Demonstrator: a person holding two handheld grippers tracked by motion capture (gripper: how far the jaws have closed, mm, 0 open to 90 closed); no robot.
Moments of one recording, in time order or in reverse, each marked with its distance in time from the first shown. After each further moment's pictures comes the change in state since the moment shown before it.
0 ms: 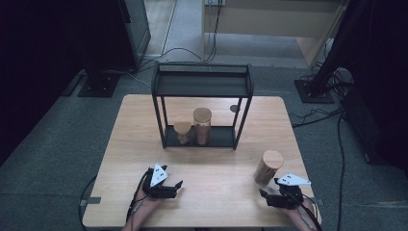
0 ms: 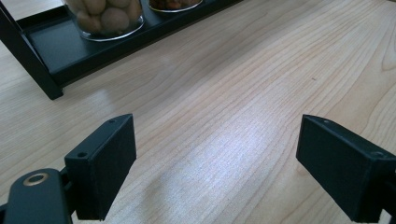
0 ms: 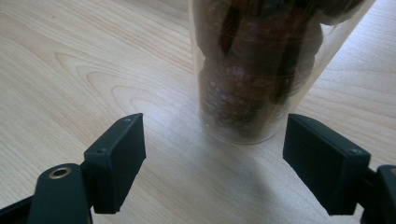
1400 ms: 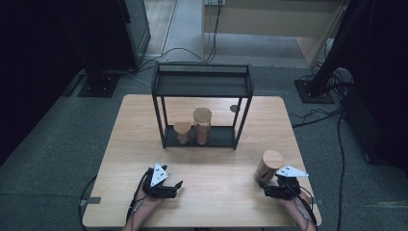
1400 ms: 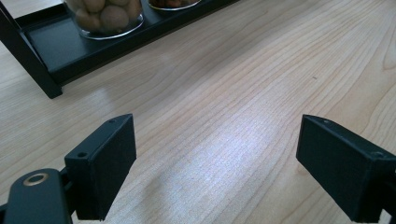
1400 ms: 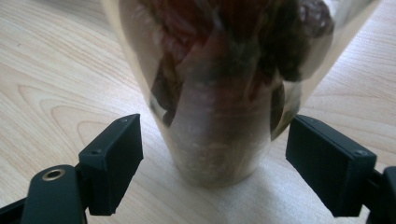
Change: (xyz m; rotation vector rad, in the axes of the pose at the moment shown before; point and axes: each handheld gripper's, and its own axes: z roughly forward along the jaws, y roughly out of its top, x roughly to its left) left arm 0.000 0.001 0.001 0.005 0.000 0.000; right arm -0.007 0.010 0.018 -0.036 -0.042 0.026
